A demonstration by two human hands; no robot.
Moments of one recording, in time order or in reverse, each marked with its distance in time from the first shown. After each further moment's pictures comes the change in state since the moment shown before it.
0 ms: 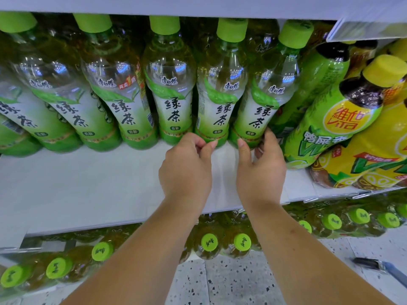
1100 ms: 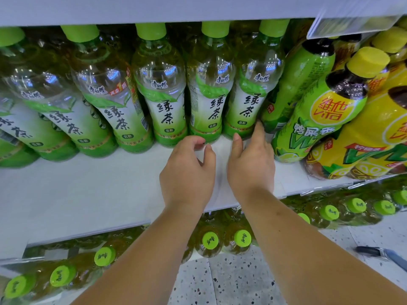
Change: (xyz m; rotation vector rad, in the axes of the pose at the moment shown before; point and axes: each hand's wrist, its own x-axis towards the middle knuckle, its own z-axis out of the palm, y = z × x) left_hand -0.006 -0.015 0.011 0.011 0.016 0.108; right_hand 0.006 -0.003 0.008 -0.320 -0.060 0.047
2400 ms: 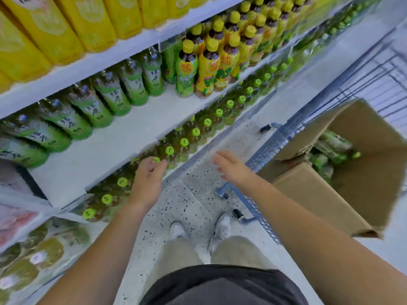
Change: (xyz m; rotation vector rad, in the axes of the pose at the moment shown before) left_hand -0.126 0.012 -0.225 -0.181 -0.935 -0.284; right_hand -0.251 -0.027 -0.225 0.379 -0.446 0.769
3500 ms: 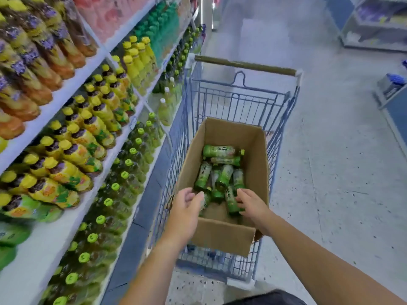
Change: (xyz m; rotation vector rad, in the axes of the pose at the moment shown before) left_hand -0.127 0.193 0.375 0.280 -0.601 0.272; right_hand -0.118 0.212 -0.306 0.717 0.521 0.165
